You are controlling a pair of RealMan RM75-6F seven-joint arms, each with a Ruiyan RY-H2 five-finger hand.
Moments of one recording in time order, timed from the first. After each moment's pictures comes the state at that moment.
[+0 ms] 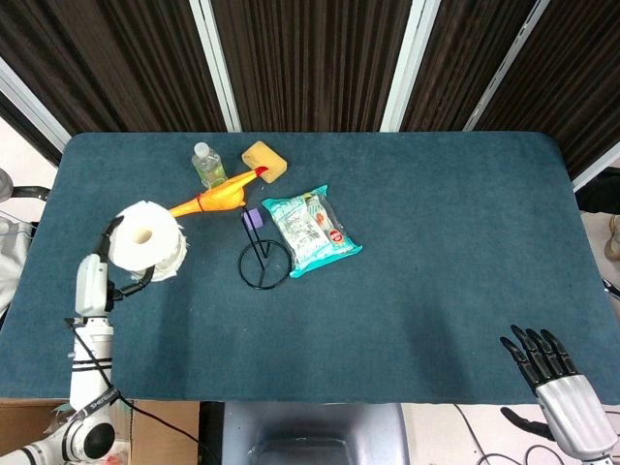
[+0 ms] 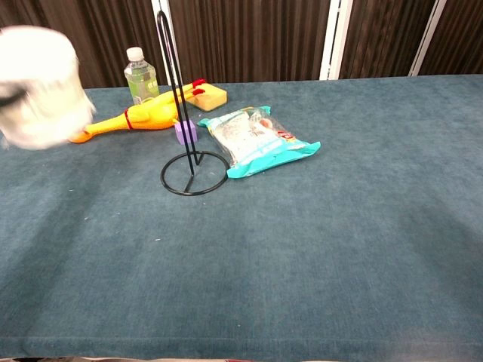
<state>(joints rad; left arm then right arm) -0.37 -1.56 -0.33 -1.43 1.27 1.36 -0.28 -0.08 -1.08 -0.13 -1.56 -1.88 1.67 -0.07</state>
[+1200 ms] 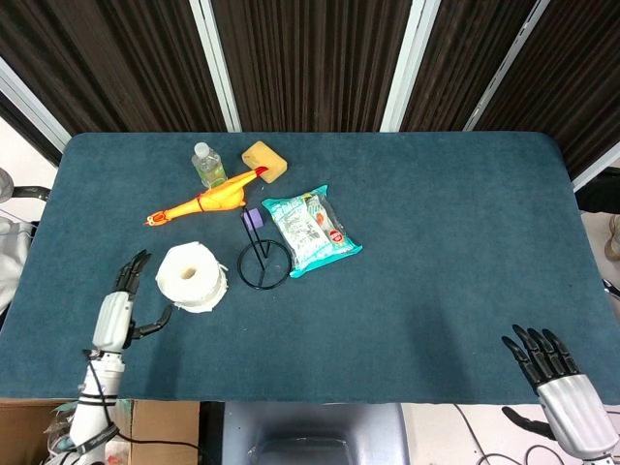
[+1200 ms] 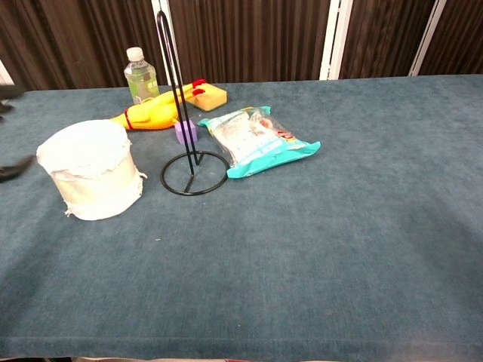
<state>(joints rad) -0.29 -1.53 -0.13 -1.41 1.46 1.43 -0.31 -0.08 -1.08 -0.12 -1.56 -1.88 1.68 -0.07</state>
